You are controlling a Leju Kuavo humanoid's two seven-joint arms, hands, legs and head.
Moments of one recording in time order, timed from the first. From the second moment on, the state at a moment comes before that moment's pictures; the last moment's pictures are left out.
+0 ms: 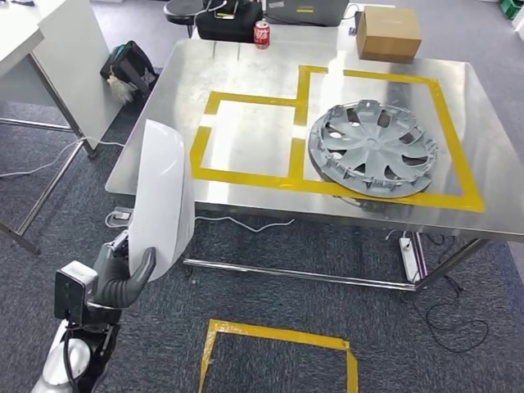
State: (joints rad) left arm 0.07 0.09 -0.48 -1.61 -0.01 0.13 -0.32; right arm 0.64 0.34 -0.47 -1.57 0.26 0.11 0.10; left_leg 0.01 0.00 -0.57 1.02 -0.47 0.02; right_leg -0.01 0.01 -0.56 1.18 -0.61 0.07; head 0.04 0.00
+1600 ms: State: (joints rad) left arm -0.11 0.05 -0.57 -1.46 -0.16 0.19 -0.16; right arm 0.67 0.35 -0.46 -1.54 0.37 0.23 0.24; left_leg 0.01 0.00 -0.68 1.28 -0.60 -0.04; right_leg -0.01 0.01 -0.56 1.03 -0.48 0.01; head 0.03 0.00
